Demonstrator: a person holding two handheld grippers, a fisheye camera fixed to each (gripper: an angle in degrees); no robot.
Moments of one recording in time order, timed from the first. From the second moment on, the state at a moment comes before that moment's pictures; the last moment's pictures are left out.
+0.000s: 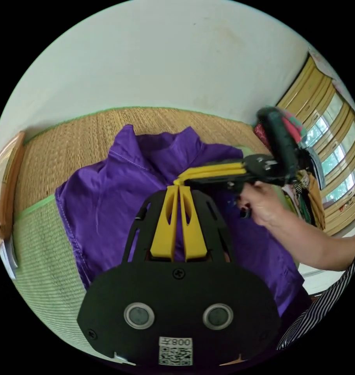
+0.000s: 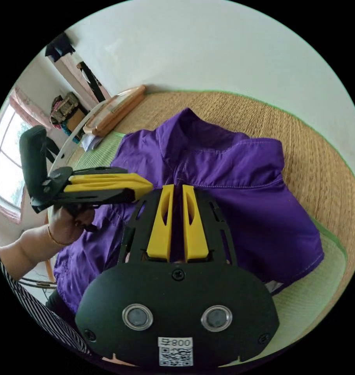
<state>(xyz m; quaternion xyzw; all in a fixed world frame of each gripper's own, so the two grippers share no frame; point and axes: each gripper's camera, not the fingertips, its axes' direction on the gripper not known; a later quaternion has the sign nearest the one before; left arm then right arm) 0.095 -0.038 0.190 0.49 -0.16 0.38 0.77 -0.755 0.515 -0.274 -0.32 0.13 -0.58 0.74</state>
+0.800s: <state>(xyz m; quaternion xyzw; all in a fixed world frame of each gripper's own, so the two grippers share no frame) 0.048 -0.015 0.170 0.47 -0.17 0.39 0.77 -0.730 0.477 -0.297 -0.28 0.18 -0.59 0.74</state>
